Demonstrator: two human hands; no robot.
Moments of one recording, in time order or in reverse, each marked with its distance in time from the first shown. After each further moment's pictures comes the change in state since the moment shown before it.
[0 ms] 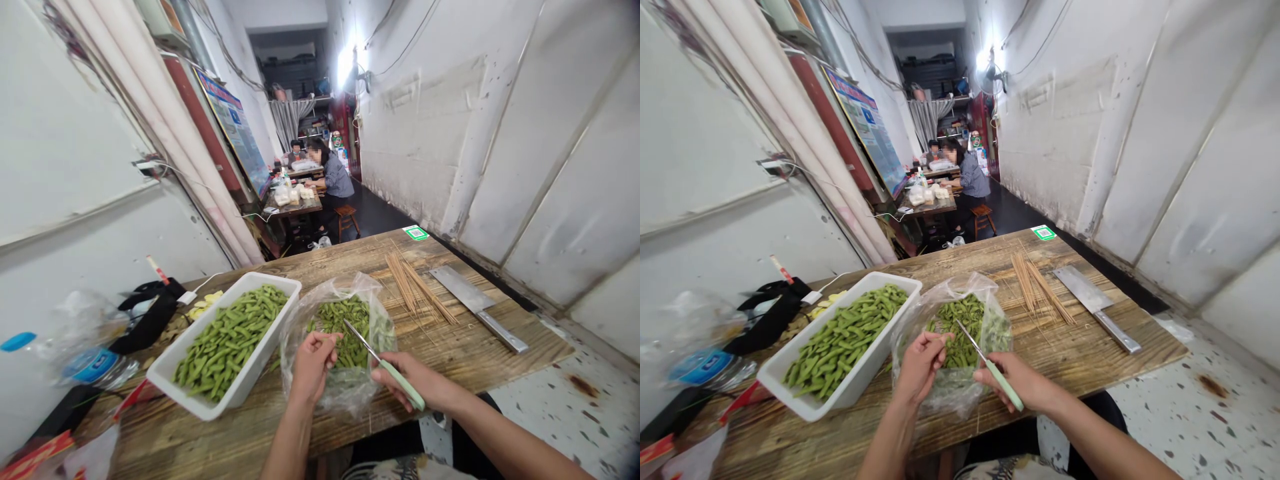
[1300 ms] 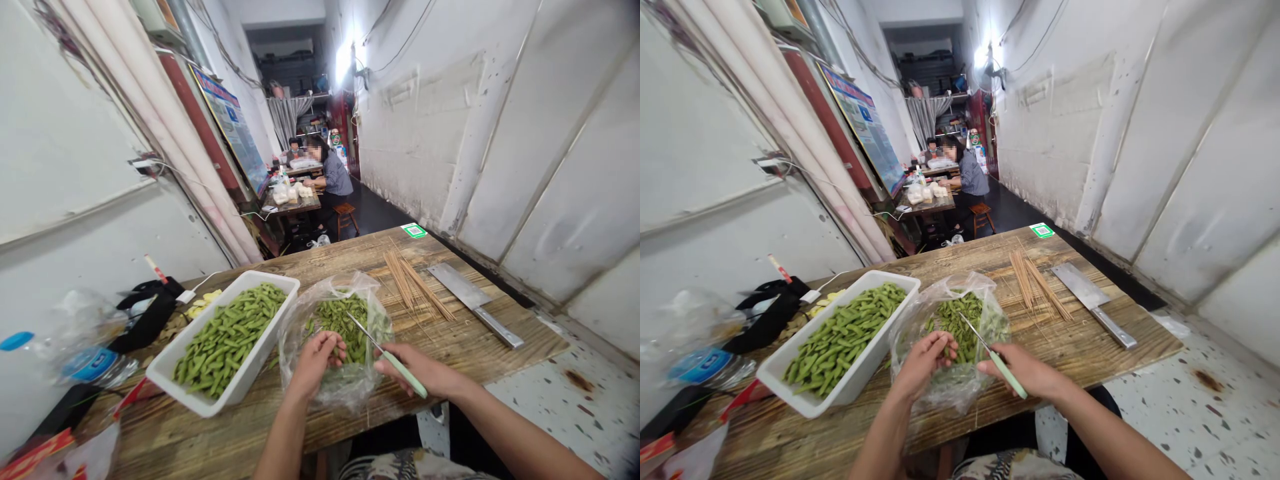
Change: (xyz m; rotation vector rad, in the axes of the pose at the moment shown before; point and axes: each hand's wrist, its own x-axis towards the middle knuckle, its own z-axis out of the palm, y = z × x) left_hand -0.001 0.002 -0.001 0.245 -0.208 -0.090; right_hand -0.005 -0.006 -0.015 -0.202 0.031 -0.019
